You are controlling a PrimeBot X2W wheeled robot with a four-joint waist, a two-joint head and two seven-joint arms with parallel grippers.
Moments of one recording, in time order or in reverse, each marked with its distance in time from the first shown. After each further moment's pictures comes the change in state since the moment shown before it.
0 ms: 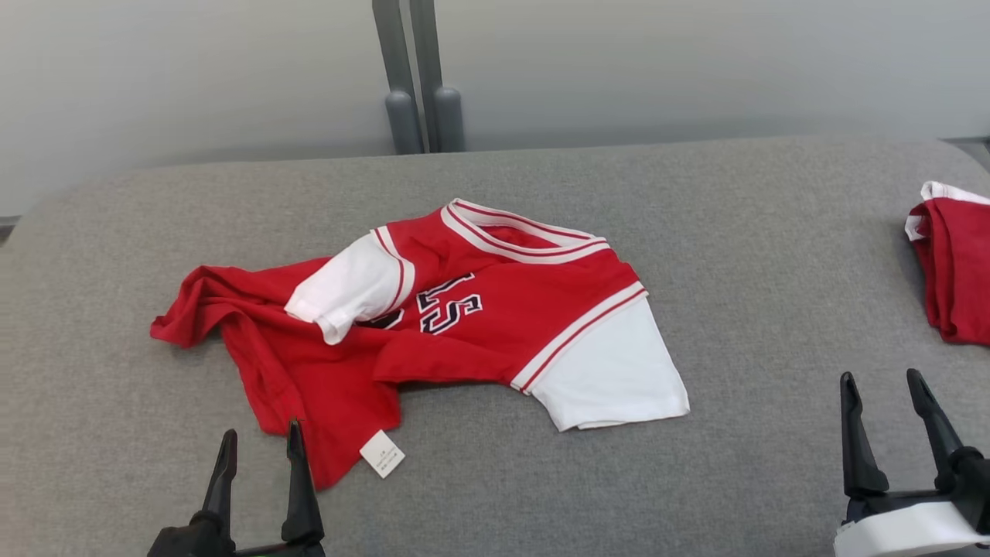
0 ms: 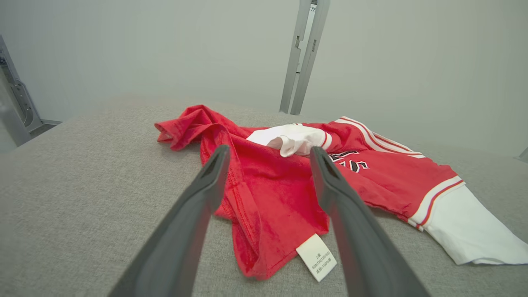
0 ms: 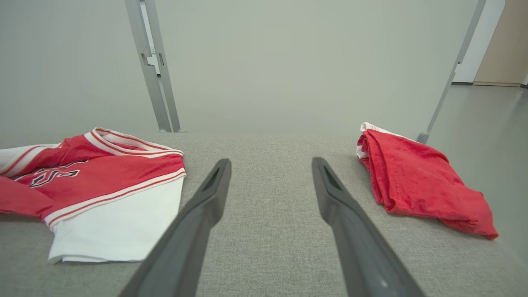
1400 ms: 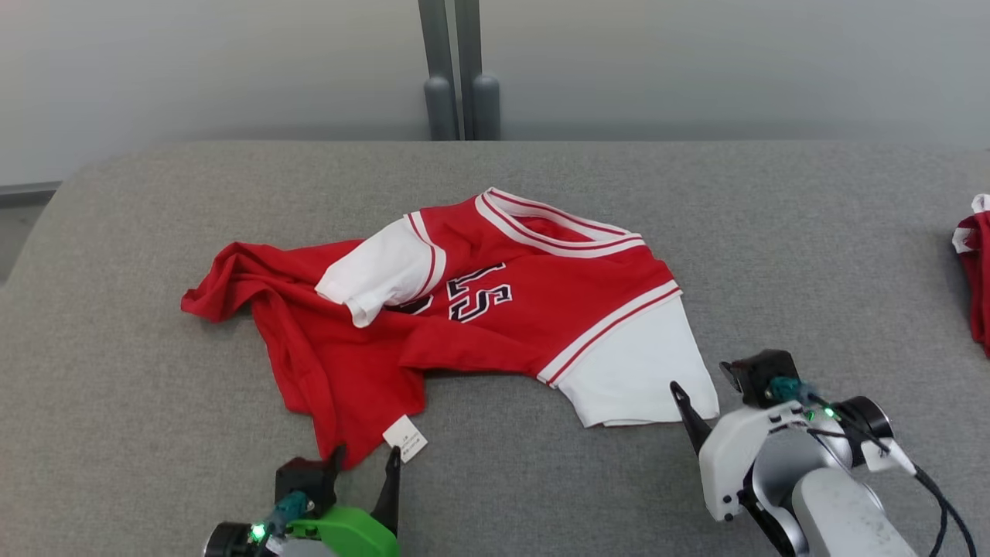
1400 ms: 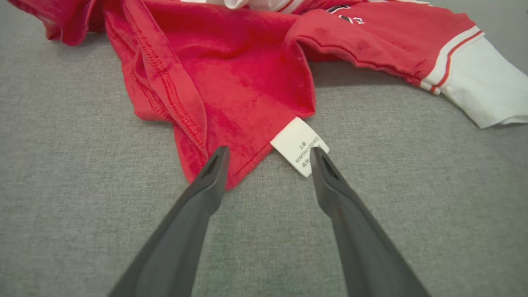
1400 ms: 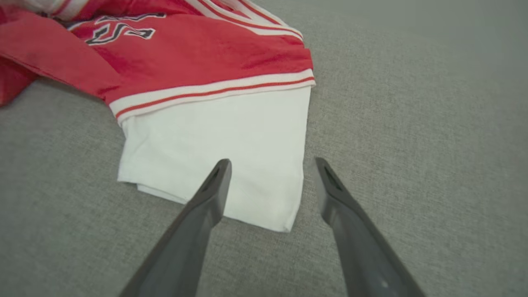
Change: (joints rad) left arm -0.187 -0.033 -0.097 0.373 0.115 -0.157 0.222; right arm -0.317 -0.025 0.337 0.323 -0.046 0.000 0.430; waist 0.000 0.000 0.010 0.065
